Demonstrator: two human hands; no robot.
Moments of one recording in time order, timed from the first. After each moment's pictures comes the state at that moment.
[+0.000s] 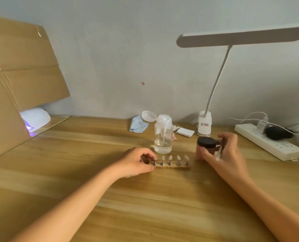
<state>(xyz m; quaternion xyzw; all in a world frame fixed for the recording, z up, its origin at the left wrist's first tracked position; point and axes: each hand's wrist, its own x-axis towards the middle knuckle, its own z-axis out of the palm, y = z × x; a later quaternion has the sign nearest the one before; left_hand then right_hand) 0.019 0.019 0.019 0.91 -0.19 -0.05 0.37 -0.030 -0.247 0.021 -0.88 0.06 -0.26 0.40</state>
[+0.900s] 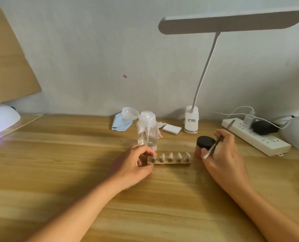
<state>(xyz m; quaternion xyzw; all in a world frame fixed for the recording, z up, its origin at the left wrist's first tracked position) 0.029 -0.021 -0.010 0.90 -0.21 0.05 0.38 -0.027 -0.273 0.006 -0.90 0.07 -0.31 0.32</state>
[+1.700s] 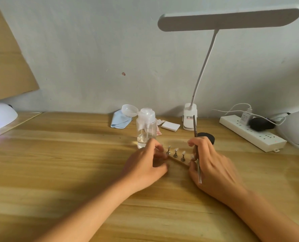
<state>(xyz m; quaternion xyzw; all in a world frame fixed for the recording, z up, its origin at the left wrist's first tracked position) 0.004 -0.050 0.004 0.89 -0.22 0.03 0.39 -0.053 -0.251 0.014 -0.95 -0.14 -0.25 0.12</state>
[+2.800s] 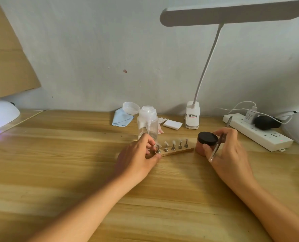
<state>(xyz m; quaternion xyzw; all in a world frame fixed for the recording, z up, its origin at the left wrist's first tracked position) 0.019 -0.042 -0.001 0.92 -0.16 0.14 0.32 -0.030 -0.275 0.006 -0.90 0.05 -0.33 0.27</state>
